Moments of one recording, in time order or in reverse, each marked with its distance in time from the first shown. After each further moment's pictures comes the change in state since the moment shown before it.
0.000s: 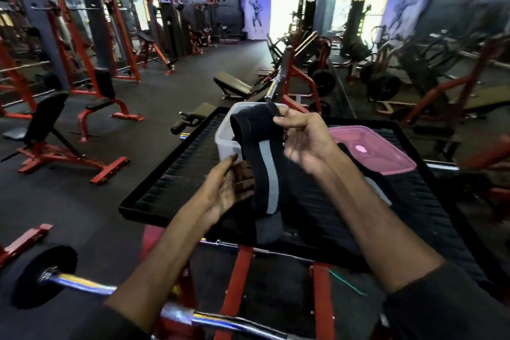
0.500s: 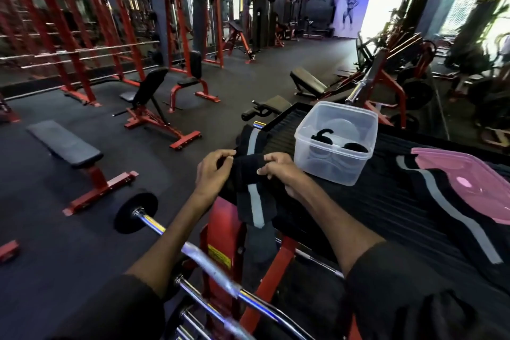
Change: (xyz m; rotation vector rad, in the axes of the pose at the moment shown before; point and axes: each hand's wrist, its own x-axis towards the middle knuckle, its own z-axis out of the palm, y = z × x) left_hand -0.025 0.005 -0.158 0.817 0.753 0.605; right_hand 0.096 0.173 0.065 -0.741 -0.060 0.259
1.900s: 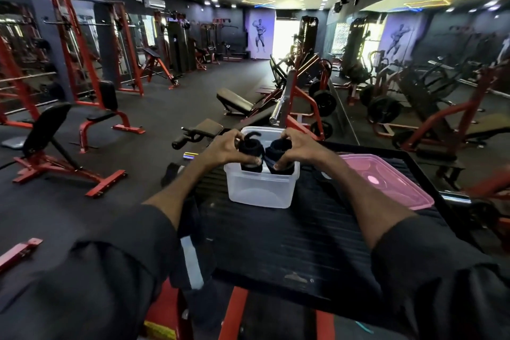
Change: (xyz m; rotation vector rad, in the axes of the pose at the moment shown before) left_hand 0.127 0.130 0.133 0.155 -0.732 0.336; right_hand -0.019 -0.049 -0.211 -0.596 0.301 -0.108
